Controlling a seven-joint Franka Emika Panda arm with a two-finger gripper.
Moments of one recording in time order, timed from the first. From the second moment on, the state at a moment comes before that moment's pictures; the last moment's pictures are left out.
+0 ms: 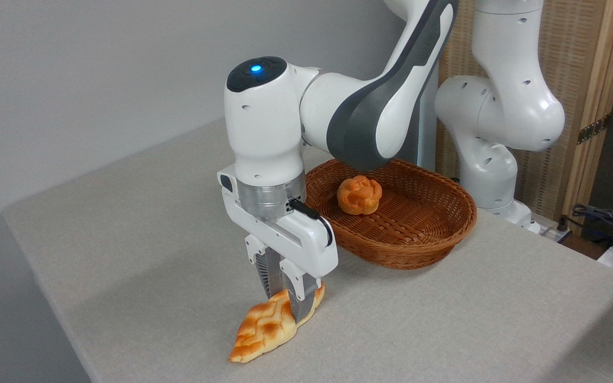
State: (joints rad) arm -0.01 -0.02 0.05 -2.17 -0.05 2.19 0.79
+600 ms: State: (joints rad) arm -0.01 -0.24 0.05 -2.08 -0.05 1.88 0.79
